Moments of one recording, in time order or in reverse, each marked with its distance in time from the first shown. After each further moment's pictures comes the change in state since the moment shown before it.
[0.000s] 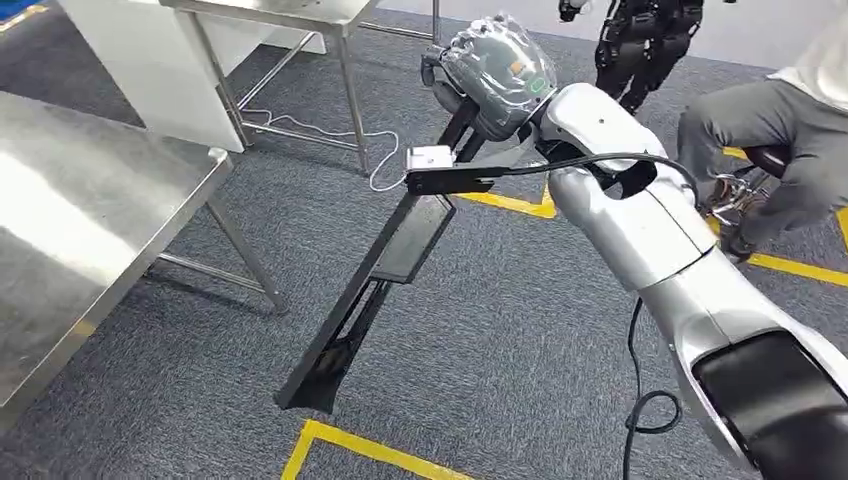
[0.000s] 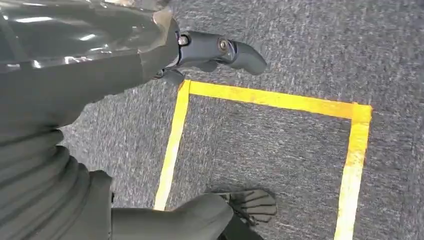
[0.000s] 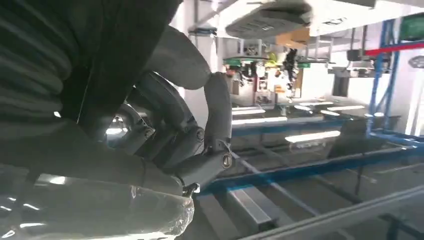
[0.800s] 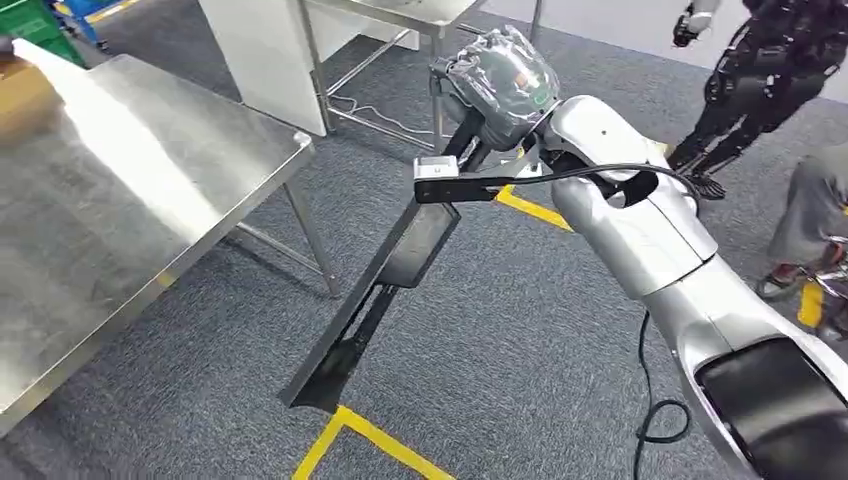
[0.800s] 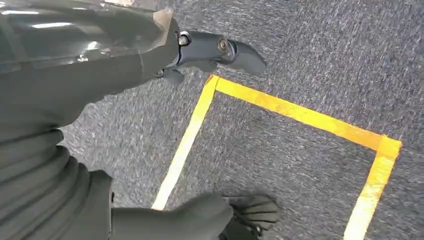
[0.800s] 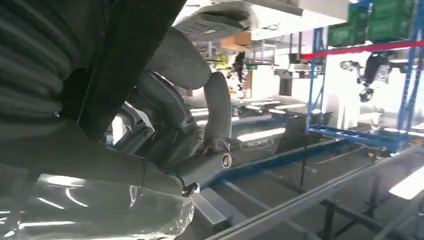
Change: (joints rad) left arm 0.005 -0.001 0.006 0.003 -0.014 0.011 0.000; right arm 0.028 -0.017 0.003 0.001 0.006 -0.007 -0.001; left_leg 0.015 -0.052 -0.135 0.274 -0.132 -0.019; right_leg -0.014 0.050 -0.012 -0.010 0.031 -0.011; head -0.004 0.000
